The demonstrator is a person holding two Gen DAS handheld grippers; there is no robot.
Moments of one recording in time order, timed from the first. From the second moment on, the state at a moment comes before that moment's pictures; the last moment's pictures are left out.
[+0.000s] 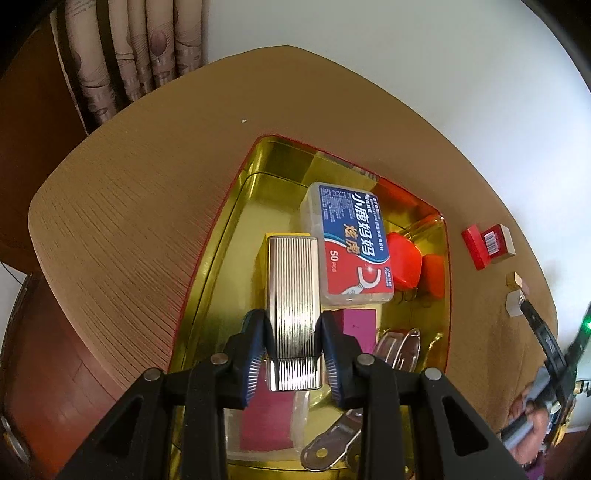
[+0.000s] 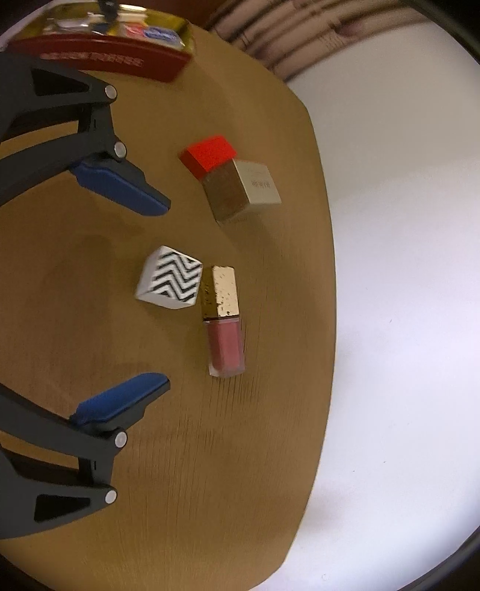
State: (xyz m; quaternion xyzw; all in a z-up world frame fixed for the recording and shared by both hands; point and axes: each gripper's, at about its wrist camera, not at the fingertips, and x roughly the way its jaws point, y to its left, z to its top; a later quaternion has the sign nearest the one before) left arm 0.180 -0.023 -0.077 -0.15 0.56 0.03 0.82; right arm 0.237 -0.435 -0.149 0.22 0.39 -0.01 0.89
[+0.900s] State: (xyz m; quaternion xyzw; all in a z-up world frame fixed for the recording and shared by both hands) left arm 0.181 -0.010 -0.077 -0.17 0.55 0.01 0.82; right arm 0.248 -0.420 -0.169 0.23 0.42 -0.04 0.88
